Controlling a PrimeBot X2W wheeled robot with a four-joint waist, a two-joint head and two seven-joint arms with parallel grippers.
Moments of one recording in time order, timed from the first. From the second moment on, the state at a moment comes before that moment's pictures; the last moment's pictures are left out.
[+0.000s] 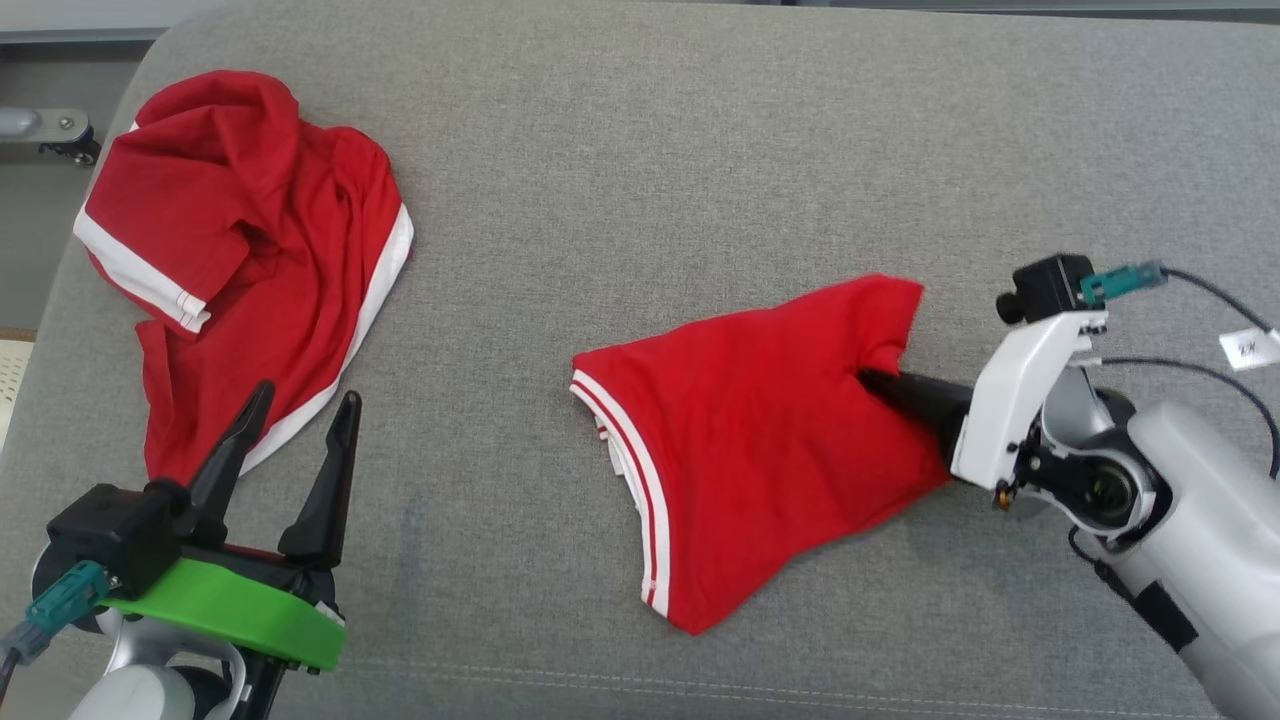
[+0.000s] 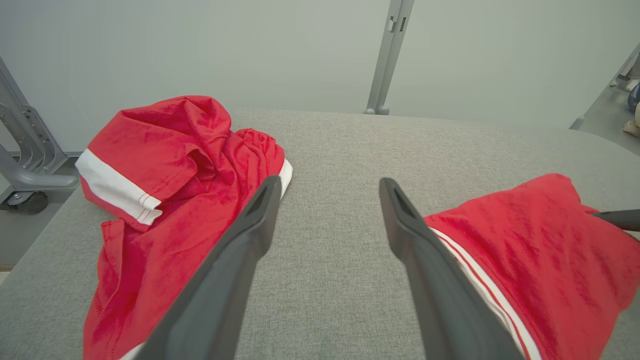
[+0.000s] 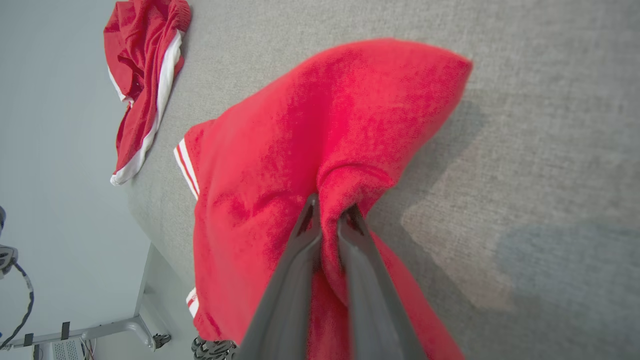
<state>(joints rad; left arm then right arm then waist) -0.05 0.42 -0.35 -0.16 -0.65 0.07 -0.15 -0.42 -0.41 0.59 0.27 1.06 0.06 0.46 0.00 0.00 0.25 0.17</state>
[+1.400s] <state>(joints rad) -0.25 0.46 -0.36 -0.25 -0.60 0.05 -0.06 -0.74 -0.97 0.24 0.55 0.87 -0.12 0.51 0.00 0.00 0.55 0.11</state>
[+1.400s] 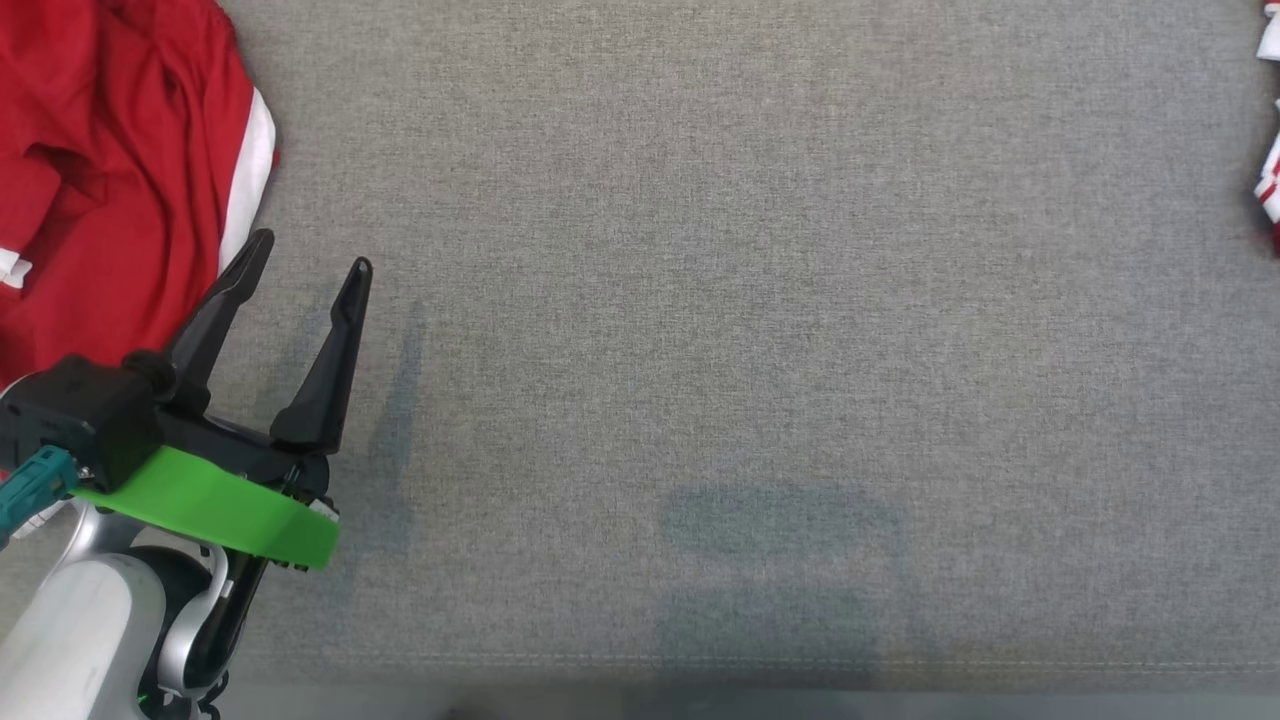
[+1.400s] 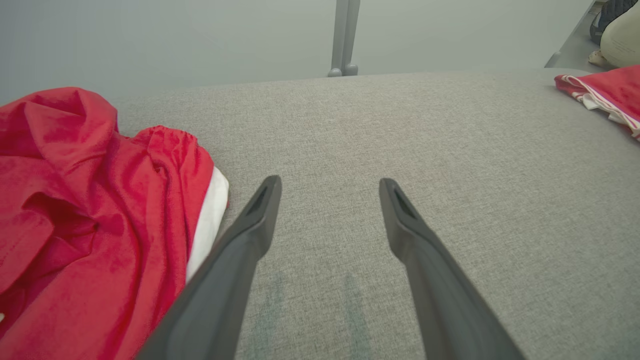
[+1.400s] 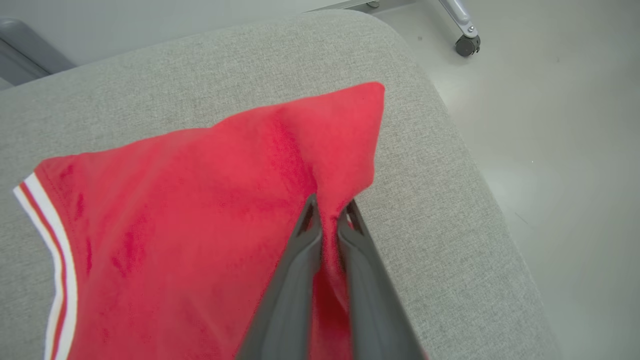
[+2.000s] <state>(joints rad) -0.25 0.43 -0.33 -0.22 -0.61 0.07 -0.08 -0.61 -0.86 0.18 0.75 0.78 -0.12 0.25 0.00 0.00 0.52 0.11</state>
